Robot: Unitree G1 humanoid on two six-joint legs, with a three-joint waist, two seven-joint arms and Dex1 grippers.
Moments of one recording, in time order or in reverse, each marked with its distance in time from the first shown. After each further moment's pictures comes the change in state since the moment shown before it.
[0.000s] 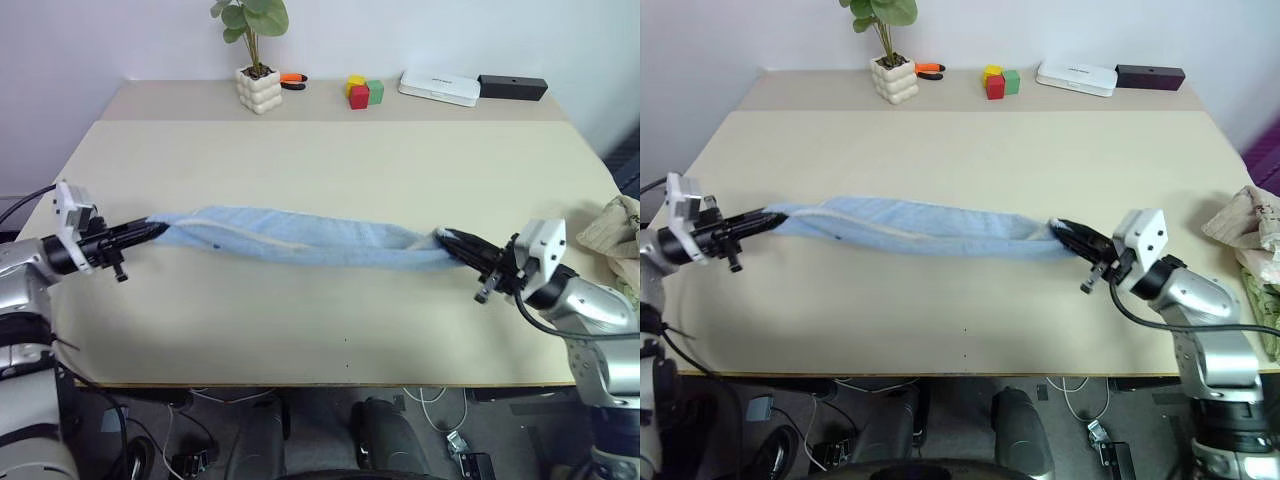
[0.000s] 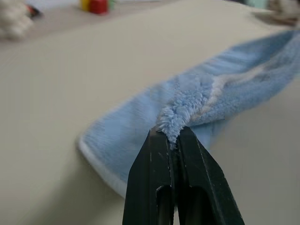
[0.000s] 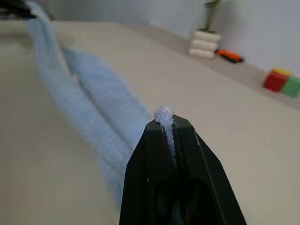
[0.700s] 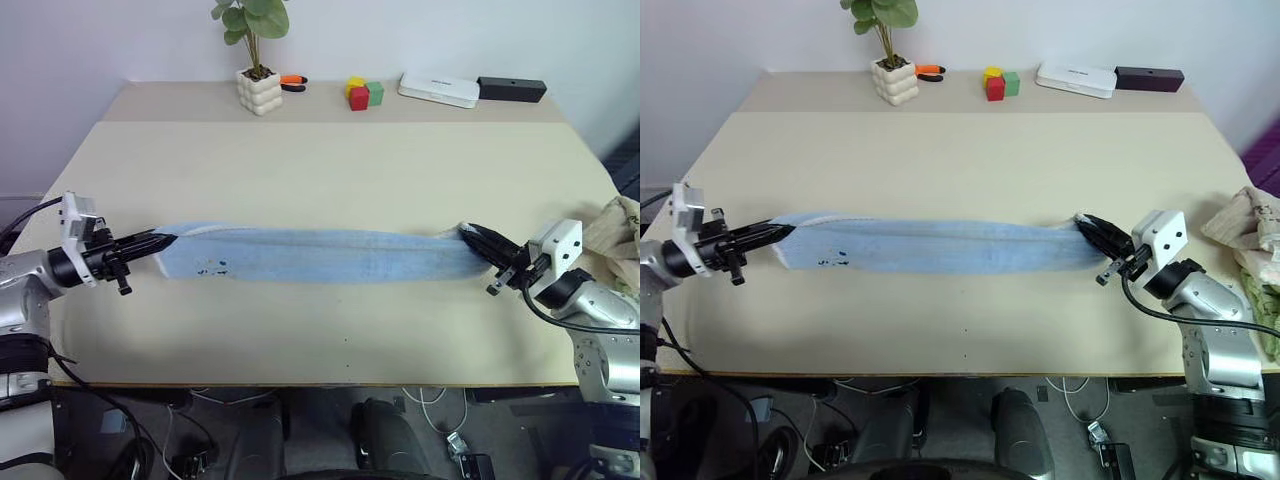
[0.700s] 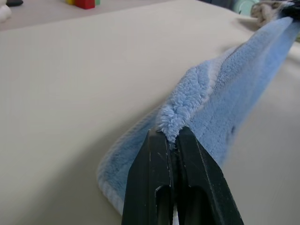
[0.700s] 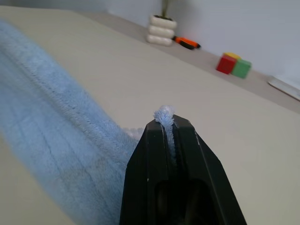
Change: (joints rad) left arm 0.082 -0.062 -0.007 -0.197 -0.049 0.109 0.126; right arm -0.054 0.093 -0.027 0.164 -0.114 -0.096 -0.109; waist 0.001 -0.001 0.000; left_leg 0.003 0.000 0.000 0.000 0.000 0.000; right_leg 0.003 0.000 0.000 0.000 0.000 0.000
